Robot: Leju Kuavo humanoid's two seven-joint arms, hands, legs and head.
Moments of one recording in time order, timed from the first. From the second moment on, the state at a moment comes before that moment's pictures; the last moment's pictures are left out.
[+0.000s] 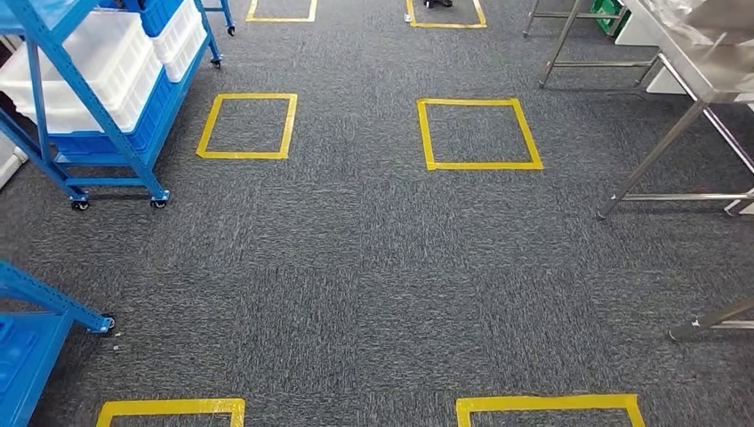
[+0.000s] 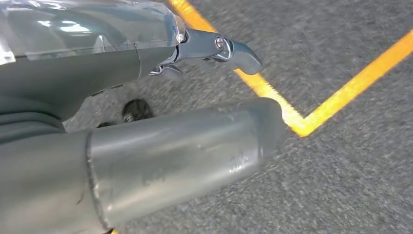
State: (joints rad) left arm -0.08 -0.35 1.15 -0.49 -0.19 0.30 -0.31; right arm -0.02 0.07 -0.39 -0.19 0.73 0.04 -0.08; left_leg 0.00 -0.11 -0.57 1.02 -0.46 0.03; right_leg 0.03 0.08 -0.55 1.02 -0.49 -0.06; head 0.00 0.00
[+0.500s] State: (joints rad) left arm -0.08 -0.34 1.15 -0.49 -0.21 0.30 -0.31; right arm -0.02 0.08 -0.39 -0.19 0.73 0.04 -0.08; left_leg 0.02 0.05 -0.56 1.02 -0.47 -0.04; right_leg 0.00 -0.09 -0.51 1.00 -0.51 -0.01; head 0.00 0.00
